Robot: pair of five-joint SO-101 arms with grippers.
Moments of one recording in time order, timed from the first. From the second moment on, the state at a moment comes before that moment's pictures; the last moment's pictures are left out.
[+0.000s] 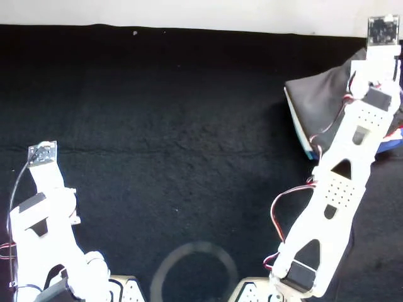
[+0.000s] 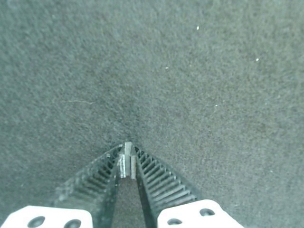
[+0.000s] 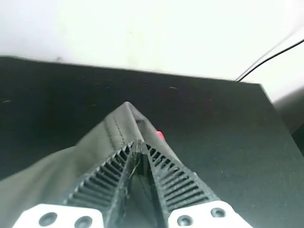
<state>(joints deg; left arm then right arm) -40.6 -31.0 70.1 39.5 -20.0 21.8 70.2 -87.5 45.1 24.7</state>
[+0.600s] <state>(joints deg) -40.6 -31.0 70.1 39.5 -20.0 21.8 67.3 -94.2 54.3 10.6</state>
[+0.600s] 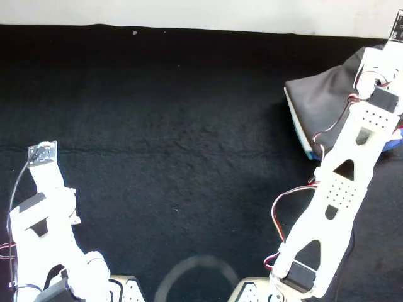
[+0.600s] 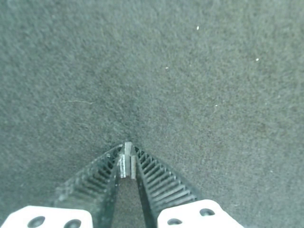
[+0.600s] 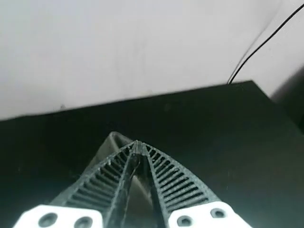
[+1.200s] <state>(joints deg) -40.6 -31.0 70.1 39.5 -20.0 25.1 68.1 -94.3 65.6 10.6</state>
